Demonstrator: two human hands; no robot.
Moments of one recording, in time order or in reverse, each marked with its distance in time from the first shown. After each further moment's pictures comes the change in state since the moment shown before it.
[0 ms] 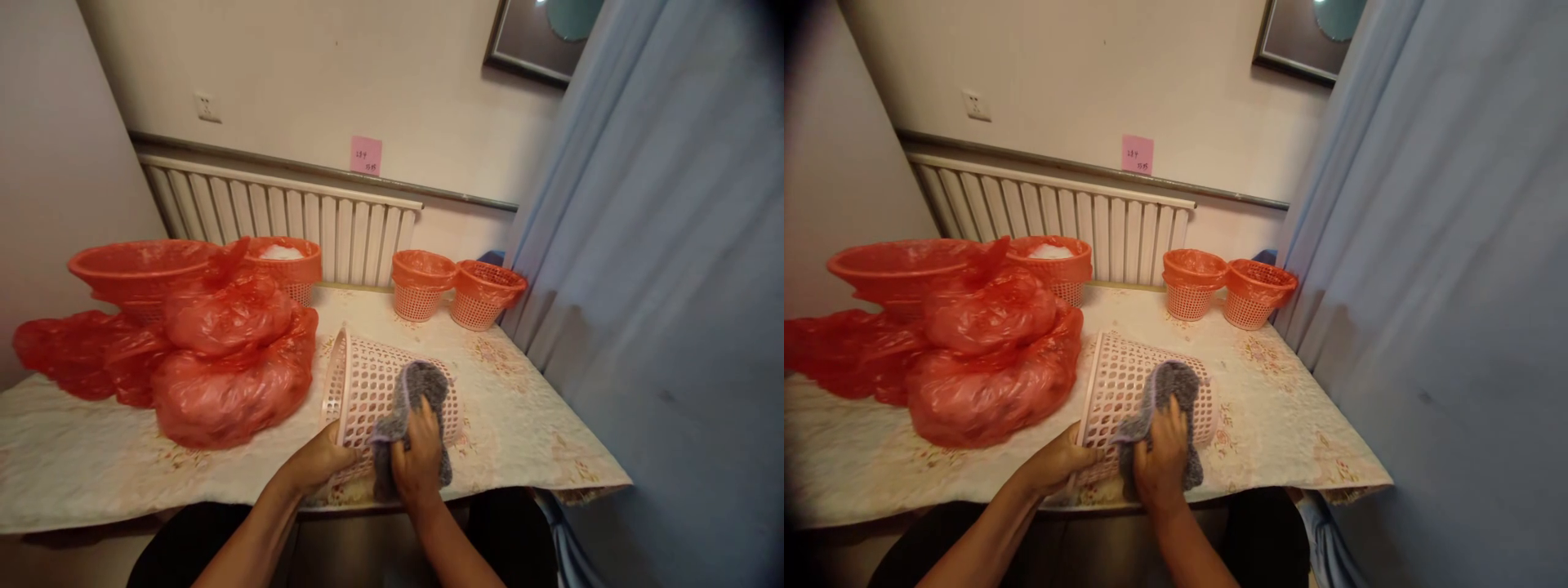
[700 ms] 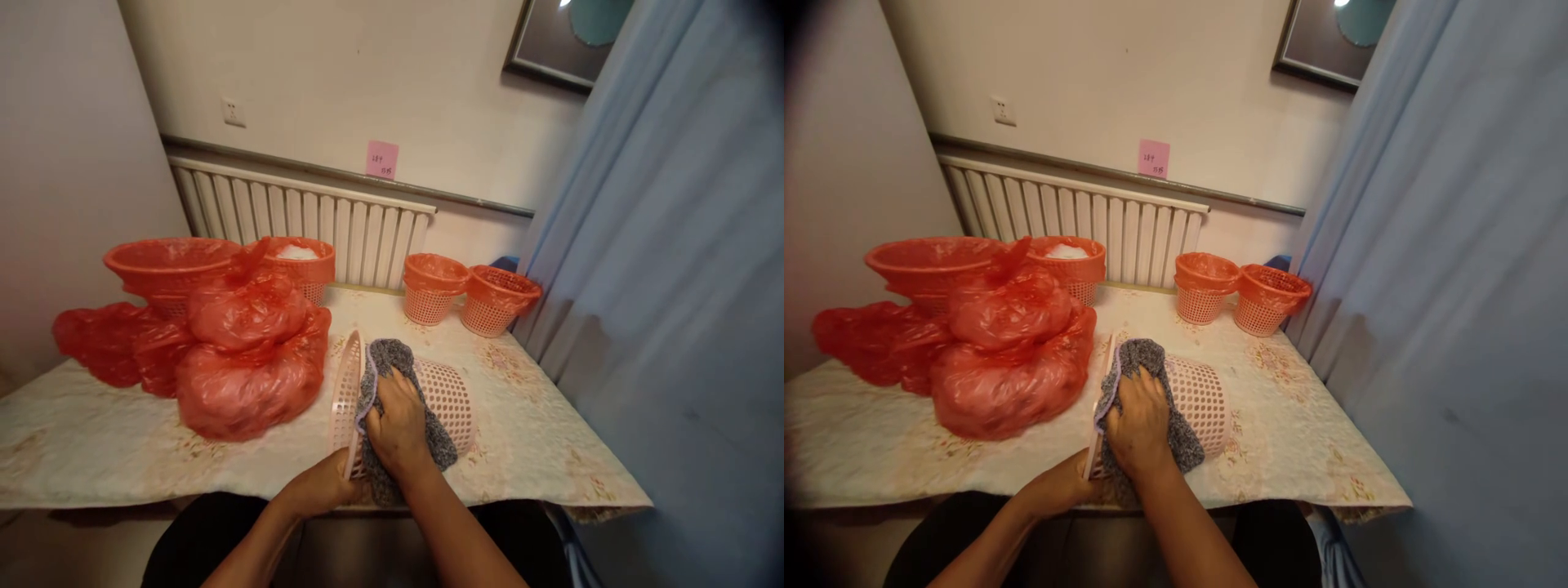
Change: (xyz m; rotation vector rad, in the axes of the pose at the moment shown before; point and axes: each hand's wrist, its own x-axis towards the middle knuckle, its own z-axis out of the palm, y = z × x) left_hand -0.022 -0.024 -0.013 0.244 -0.132 -0.045; right_hand 0.076 -0.073 -0.006 0.036 -0.214 -0.138
